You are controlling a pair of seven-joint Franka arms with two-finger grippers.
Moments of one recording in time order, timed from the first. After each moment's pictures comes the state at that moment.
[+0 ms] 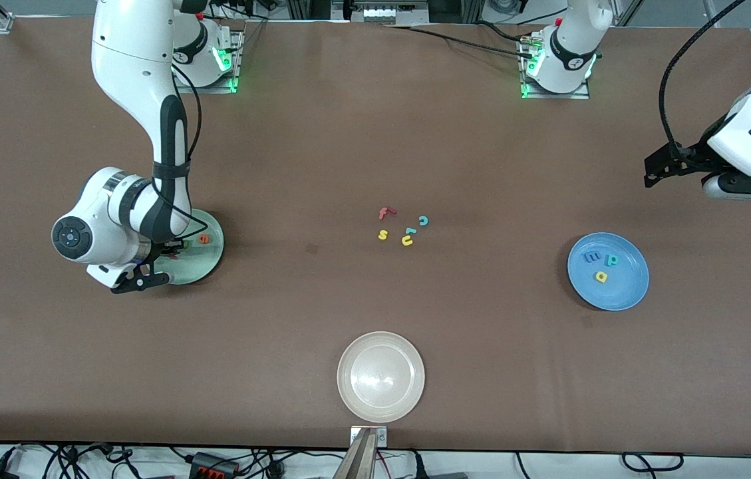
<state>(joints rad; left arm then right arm) -0.02 -0.01 -0.02 -1.72 0.00 1.70 0.00 0.82 0.79 -0.87 -1.83 0.63 2.07 -0.57</state>
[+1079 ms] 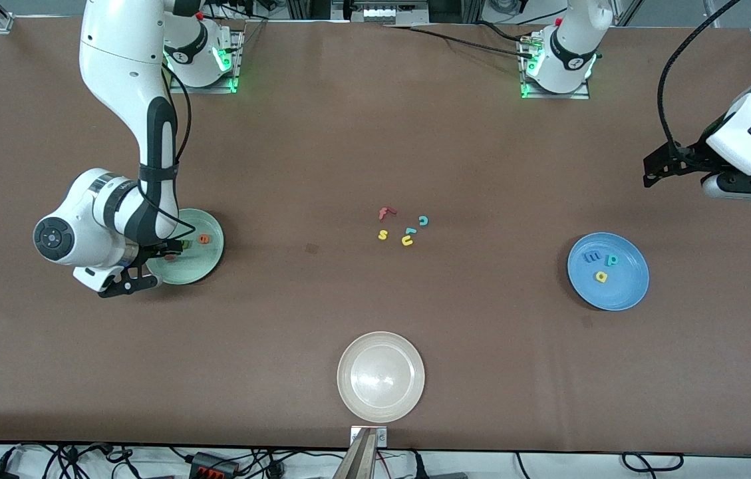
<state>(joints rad) -0.03 -0.01 -0.02 -1.71 0.00 1.70 0.00 0.78 0.79 -0.87 -1.80 0.63 2.06 -0.61</state>
